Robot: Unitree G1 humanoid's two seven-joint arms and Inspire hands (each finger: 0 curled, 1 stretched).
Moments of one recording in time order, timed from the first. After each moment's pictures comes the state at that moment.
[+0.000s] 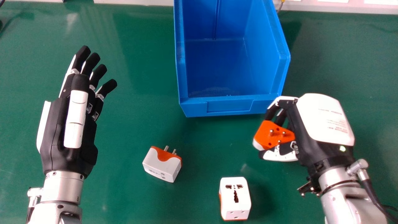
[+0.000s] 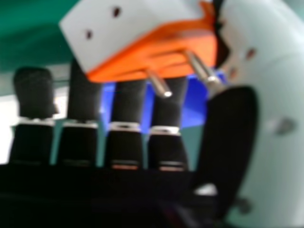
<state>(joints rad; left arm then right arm) 0.14 0.09 0.24 -0.07 -0.36 -0.23 -0.29 0.11 -0.33 0.29 -0.23 -0.92 0.16 -0.11</state>
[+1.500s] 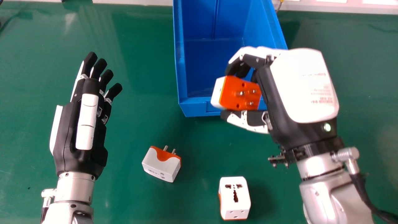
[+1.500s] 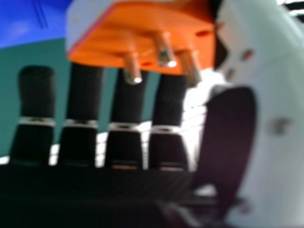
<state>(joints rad) 0.11 0.05 0.22 0.03 -0.33 -0.29 -0.28 0.01 -0.19 0.32 -0.43 -1.07 0.04 -0.17</state>
